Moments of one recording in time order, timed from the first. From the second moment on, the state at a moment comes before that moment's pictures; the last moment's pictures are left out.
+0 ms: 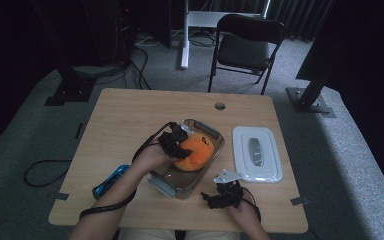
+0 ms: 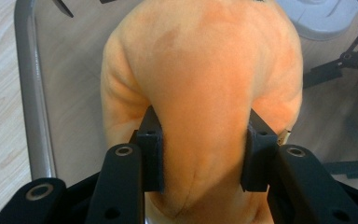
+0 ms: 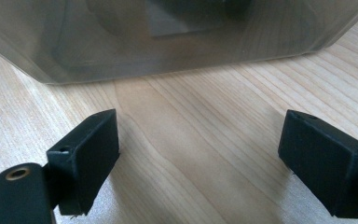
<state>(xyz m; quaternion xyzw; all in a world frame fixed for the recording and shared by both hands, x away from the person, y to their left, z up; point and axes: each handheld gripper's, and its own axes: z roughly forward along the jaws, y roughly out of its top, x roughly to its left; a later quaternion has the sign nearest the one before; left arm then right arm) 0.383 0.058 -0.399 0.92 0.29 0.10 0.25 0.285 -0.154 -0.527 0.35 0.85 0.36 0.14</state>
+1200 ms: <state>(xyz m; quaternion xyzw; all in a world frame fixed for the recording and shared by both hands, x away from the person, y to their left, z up) 0.381 0.059 -0.403 0.94 0.27 0.09 0.21 0.285 -0.154 -0.527 0.35 0.85 0.37 0.14</state>
